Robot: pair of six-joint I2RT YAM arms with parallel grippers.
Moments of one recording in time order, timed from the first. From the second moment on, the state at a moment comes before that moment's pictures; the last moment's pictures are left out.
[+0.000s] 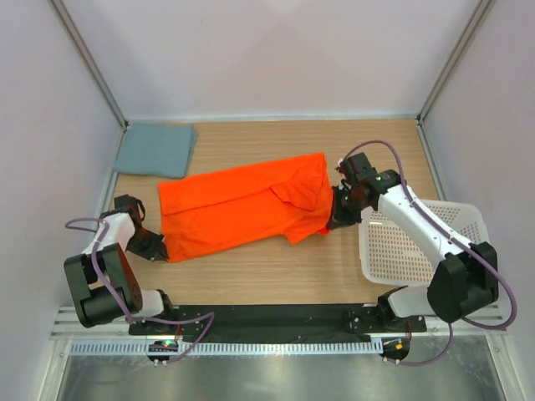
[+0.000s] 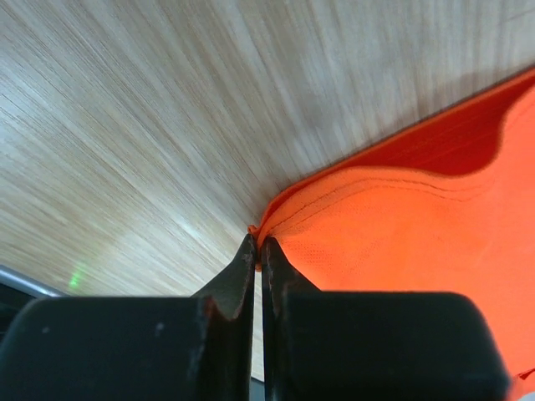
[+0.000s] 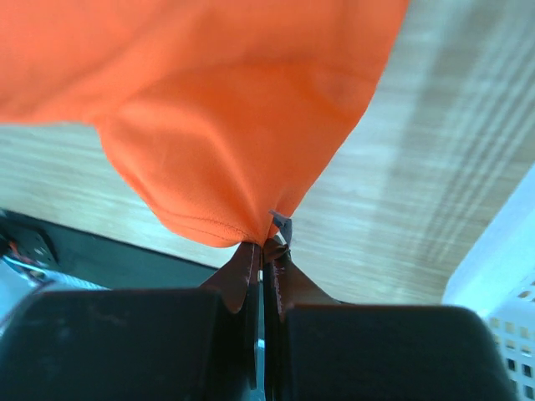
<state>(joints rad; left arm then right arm) 0.34 1.36 0.69 -0.82 0.02 -0.82 0.42 1.33 1.04 -0.92 -0.19 0.48</state>
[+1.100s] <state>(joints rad) 0.28 1.73 1.25 -0.93 0.09 -0.57 0.29 1.99 1.82 -0.98 -0.19 0.34</state>
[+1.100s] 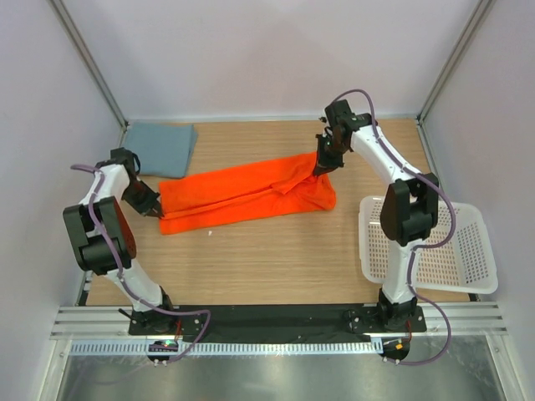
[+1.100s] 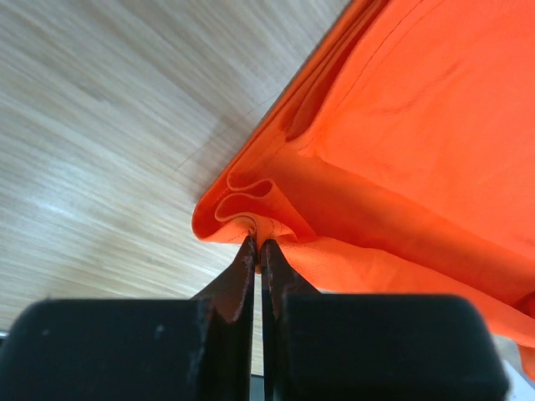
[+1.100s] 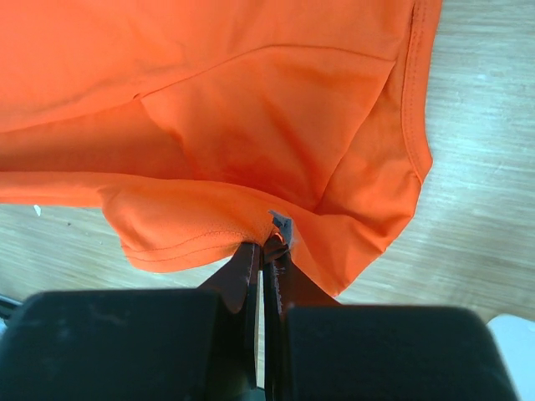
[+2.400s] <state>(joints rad) 0.25 1.99 1.48 -0.95 0.09 -0.56 0.28 2.28 2.19 -1.03 -0.20 0.33</state>
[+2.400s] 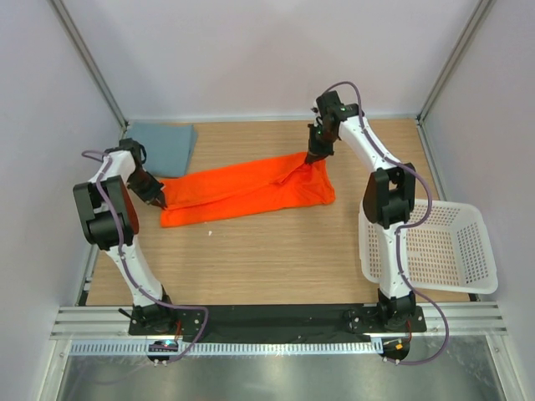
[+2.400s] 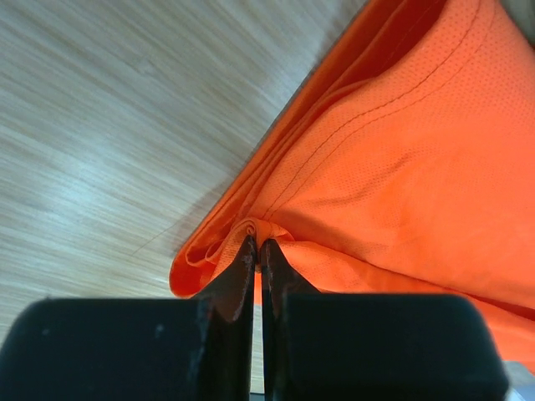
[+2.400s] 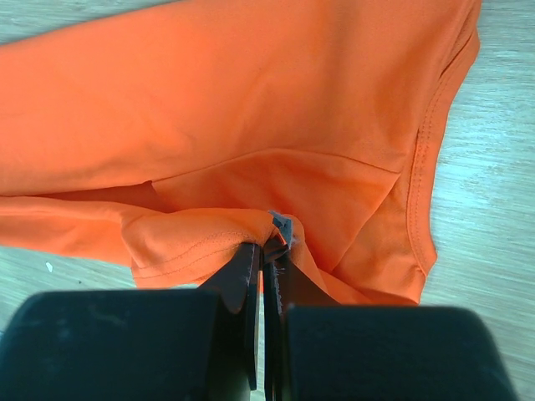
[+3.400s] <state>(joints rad) 0.25 2.08 1.55 -0.95 0.09 -0.56 0.27 2.47 2.31 -0.90 -0.23 0.42</state>
